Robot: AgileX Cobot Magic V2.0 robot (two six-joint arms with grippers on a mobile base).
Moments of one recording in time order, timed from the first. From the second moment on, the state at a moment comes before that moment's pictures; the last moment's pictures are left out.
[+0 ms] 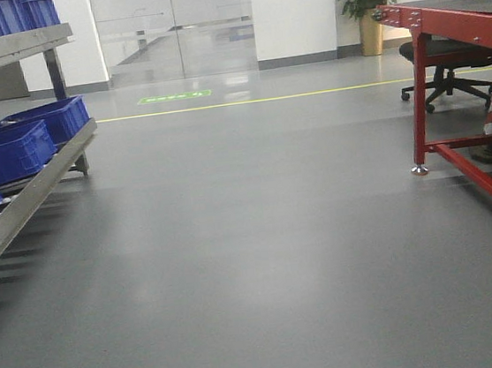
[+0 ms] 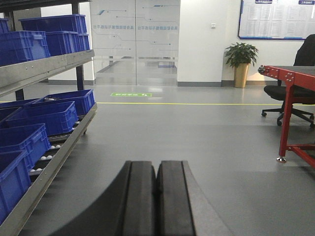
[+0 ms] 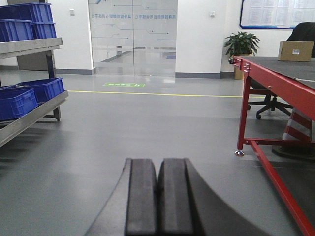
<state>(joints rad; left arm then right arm) 0.00 0.00 0.00 0.02 -0.01 0.00 -0.03 0.00 0.00 0.08 0.04 -0.04</state>
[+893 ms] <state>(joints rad) 0.00 0.00 0.00 0.02 -0.01 0.00 -0.03 0.00 0.00 0.08 0.04 -0.04</state>
